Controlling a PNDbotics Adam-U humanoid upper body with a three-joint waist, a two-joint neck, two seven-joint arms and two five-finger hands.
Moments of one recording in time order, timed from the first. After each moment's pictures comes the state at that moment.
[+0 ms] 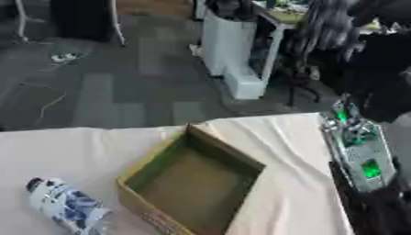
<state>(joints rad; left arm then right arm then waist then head) -0.36 0.65 -0.09 -1.99 -0.46 -0.49 0.73 -0.58 -0.35 -0.10 -1.99 0.25 -0.63 -0.62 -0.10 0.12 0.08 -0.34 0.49</state>
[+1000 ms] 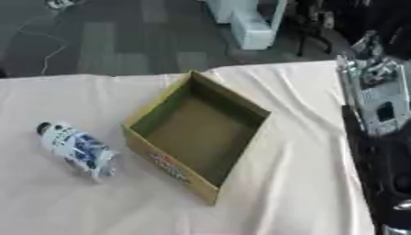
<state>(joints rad) -0.25 0.79 -0.12 -1.99 -0.49 -0.48 0.60 -0.57 -0.35 -0.11 -1.99 0.25 -0.63 -0.62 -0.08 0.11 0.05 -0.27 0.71</state>
